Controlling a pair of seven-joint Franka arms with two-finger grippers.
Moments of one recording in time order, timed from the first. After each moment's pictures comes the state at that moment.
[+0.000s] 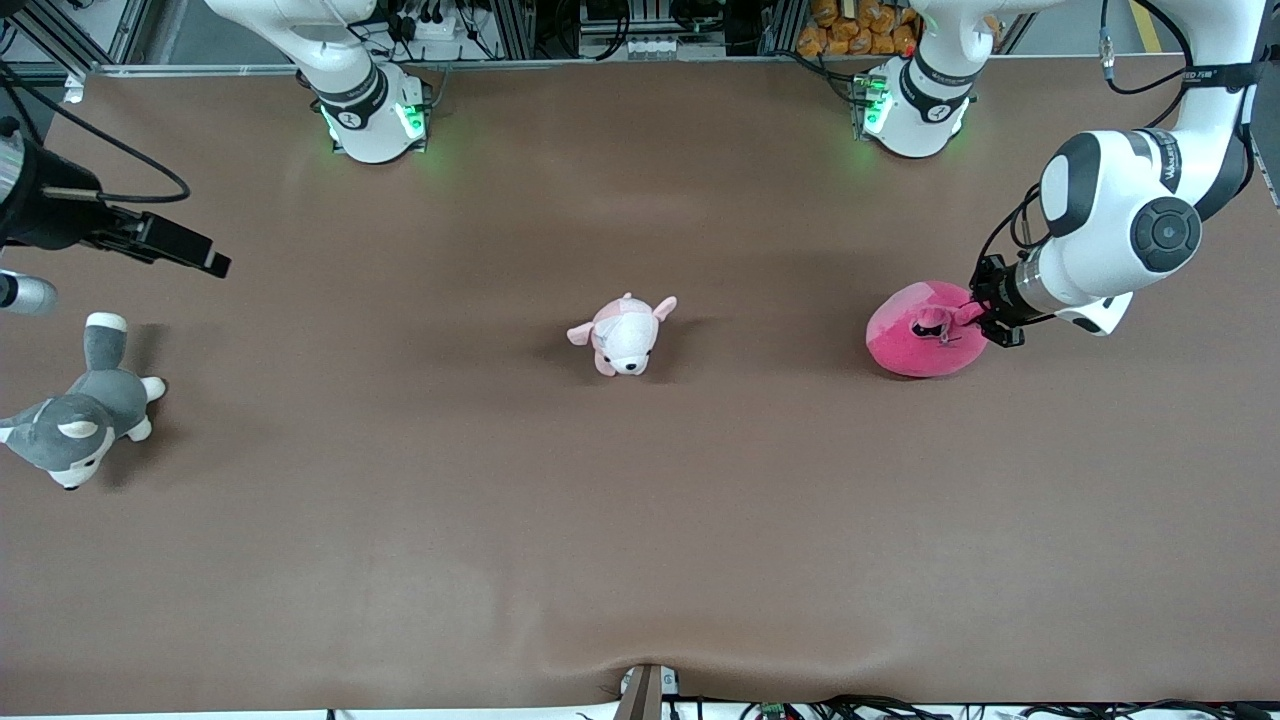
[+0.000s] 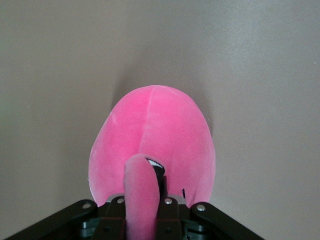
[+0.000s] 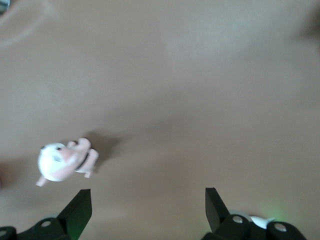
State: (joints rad) left arm 0.05 0.04 -0.11 -2.27 -0.05 2.12 -1.78; right arm -0.02 0.11 0.08 -1.37 0.22 1.38 0.46
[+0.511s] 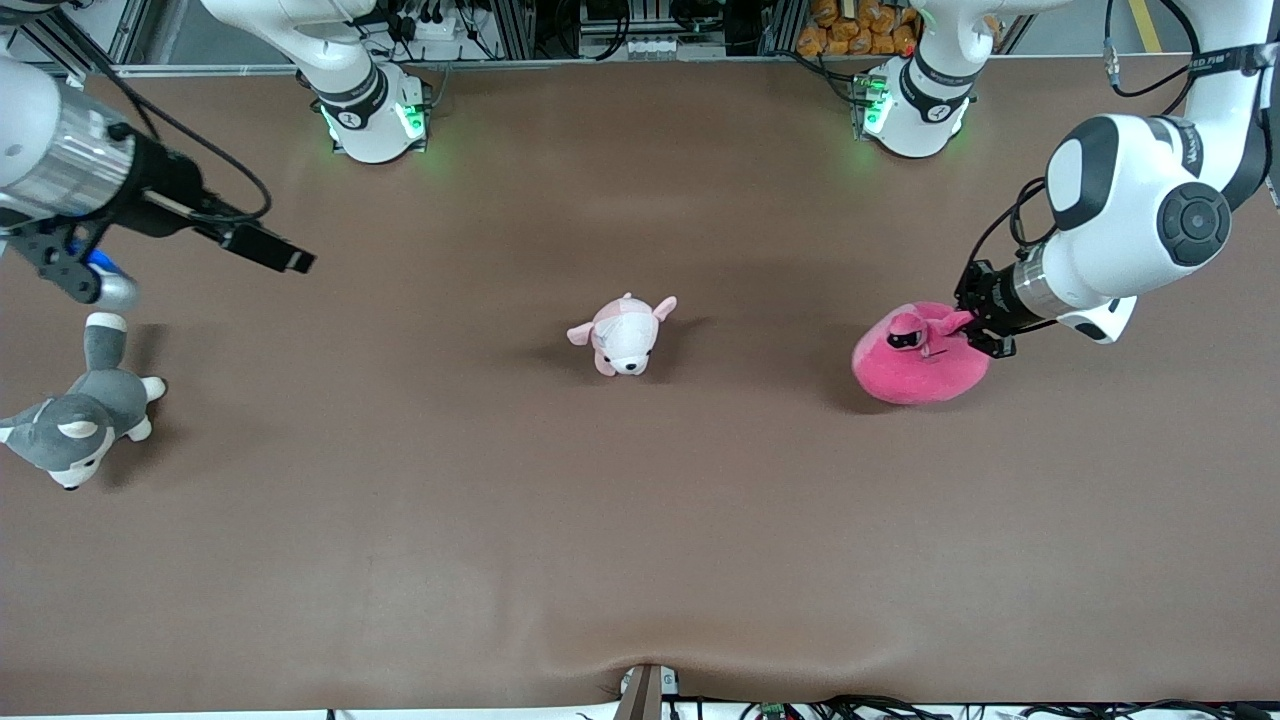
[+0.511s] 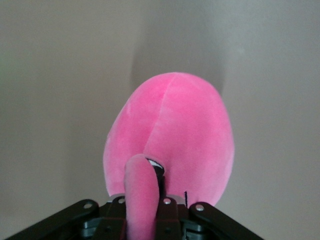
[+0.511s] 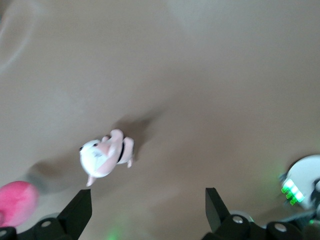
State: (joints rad) left arm -0.03 0.07 -0.13 -2.02 -0.15 1.94 -1.88; right arm 0.10 0.12 0.08 -1.37 0.32 1.38 0.88
